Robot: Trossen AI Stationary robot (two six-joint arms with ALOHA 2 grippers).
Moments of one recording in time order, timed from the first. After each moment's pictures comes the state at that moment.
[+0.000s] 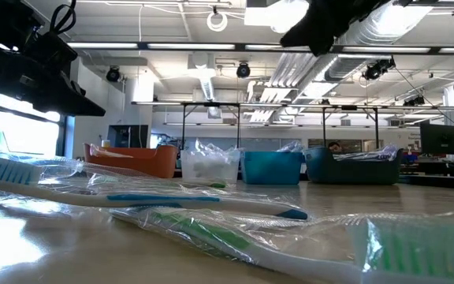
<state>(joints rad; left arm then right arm) 0.12 0.21 0.08 -0.16 -0.06 0.04 -0.03 1.19 0.88 -0.20 -0.02 0.04</state>
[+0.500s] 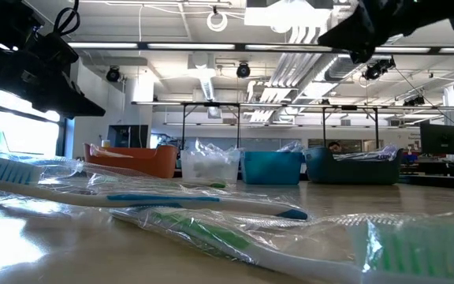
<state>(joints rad) 0.12 0.21 0.08 -0.16 -0.06 -0.04 -0.03 0.80 0.53 0.02 0.08 0.08</state>
